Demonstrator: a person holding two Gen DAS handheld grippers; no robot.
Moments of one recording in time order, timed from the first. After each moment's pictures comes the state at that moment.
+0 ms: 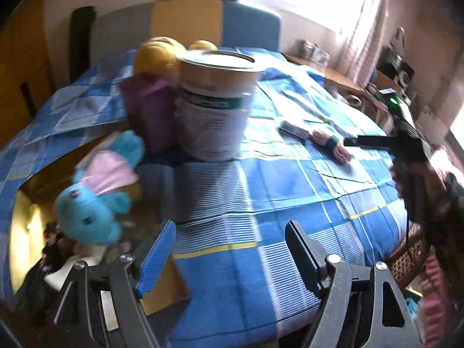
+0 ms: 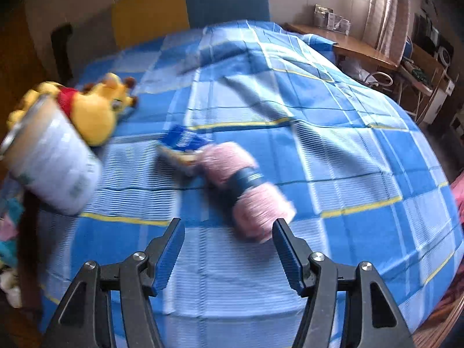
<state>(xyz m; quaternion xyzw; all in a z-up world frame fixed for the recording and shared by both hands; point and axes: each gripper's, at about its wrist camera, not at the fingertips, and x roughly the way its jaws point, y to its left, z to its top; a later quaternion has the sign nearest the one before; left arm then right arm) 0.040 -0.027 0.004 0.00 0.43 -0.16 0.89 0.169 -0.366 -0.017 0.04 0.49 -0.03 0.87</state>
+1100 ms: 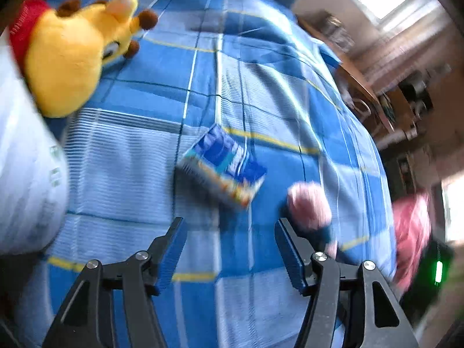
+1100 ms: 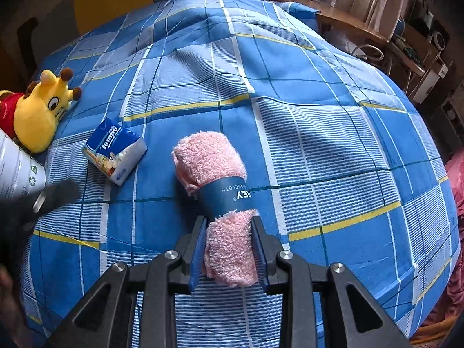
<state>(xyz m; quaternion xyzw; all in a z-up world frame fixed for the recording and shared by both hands) 0.287 -0.243 -0.065 -0.15 0.57 -0.15 0.79 0.205 -0.421 -0.054 0.06 0.54 -0.07 0.83</state>
